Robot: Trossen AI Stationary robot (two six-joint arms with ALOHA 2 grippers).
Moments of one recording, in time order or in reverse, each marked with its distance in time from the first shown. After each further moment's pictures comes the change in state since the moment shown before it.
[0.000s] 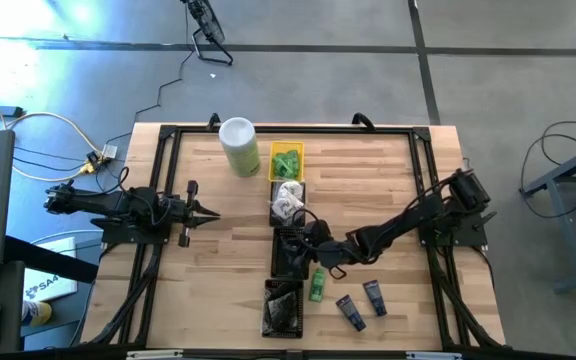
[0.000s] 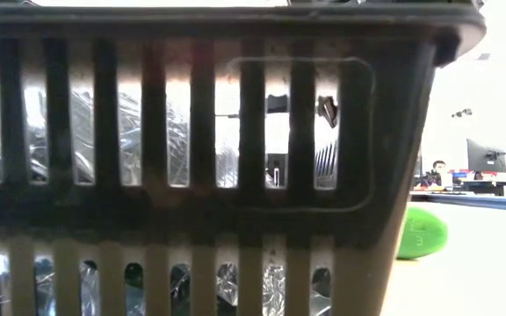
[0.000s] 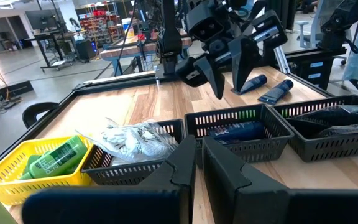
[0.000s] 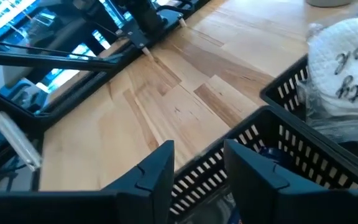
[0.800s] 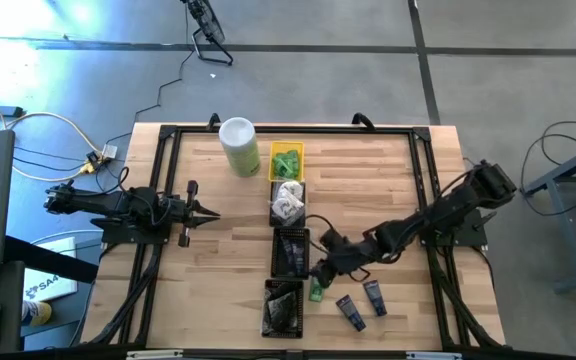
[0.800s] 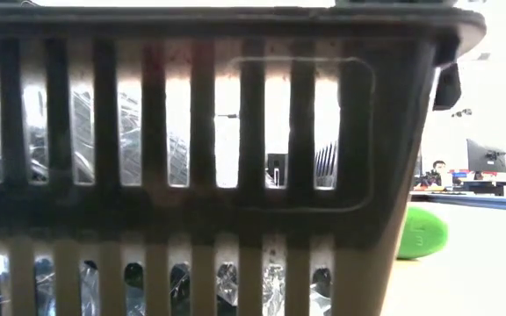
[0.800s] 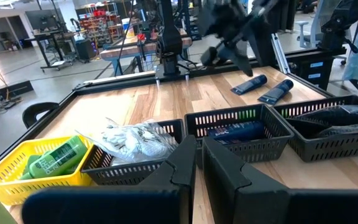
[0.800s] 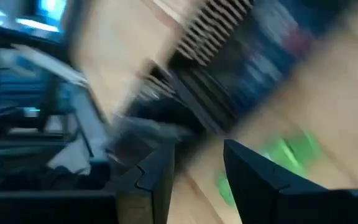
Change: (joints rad) left arm 0.000 0.000 0.000 0.000 0.000 0.000; right arm 0.065 -0.214 0.000 -0.440 -0.374 0.460
